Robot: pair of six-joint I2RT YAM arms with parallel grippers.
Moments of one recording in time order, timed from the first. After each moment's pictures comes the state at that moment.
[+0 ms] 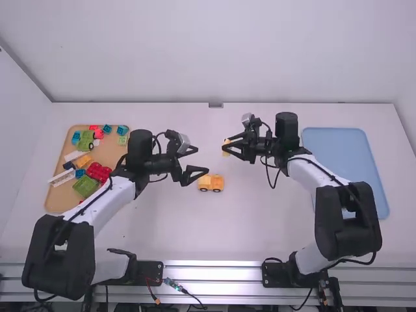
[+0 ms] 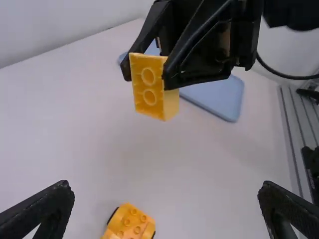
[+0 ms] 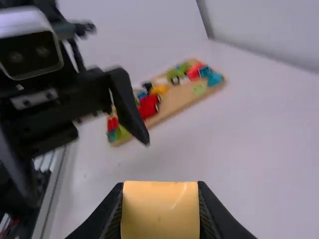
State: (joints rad) left arm -0.16 1.38 0.71 0.13 0.97 0.18; right arm 0.17 1.67 0.96 0.07 -1.18 -0.16
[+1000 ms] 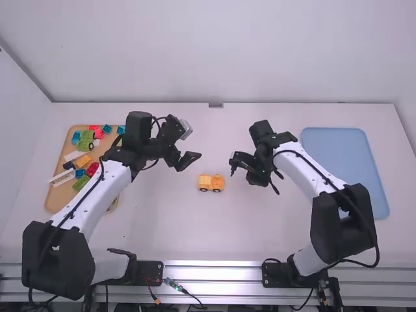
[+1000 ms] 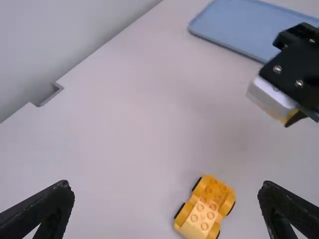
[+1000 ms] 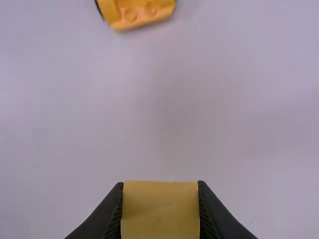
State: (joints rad) left arm -0.16 1.38 0.99 -0.30 0.64 0.47; right arm 0.35 1.67 1.15 -0.95 -0.13 -0.96
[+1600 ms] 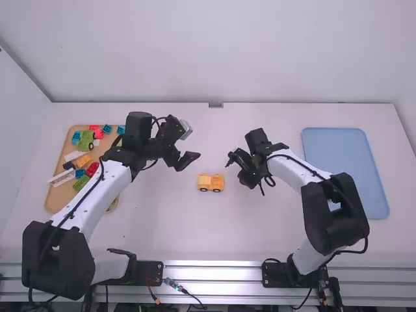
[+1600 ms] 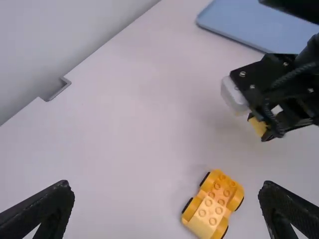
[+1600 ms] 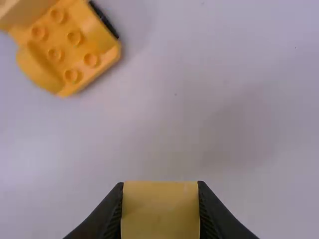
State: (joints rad) left arm -0.16 1.38 0.99 -0.30 0.62 0.48; right arm 0.36 1.75 1.03 -0.66 -0.19 -0.46
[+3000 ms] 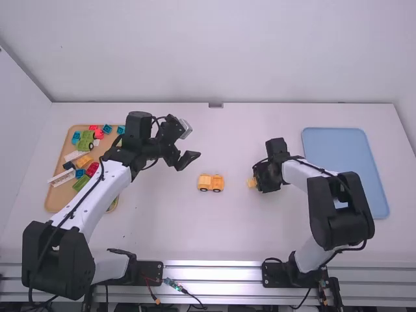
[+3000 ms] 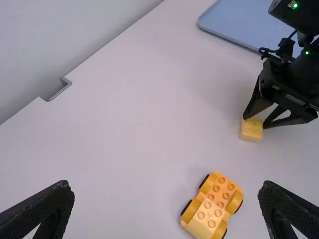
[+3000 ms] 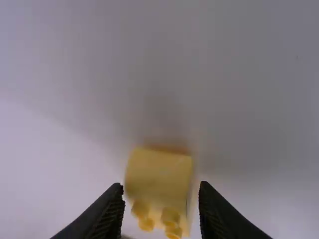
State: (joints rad) left arm -0.16 1.38 0.99 -0.30 0.62 0.46; right arm 0.19 1.75 0.84 -0.39 -0.24 1.50
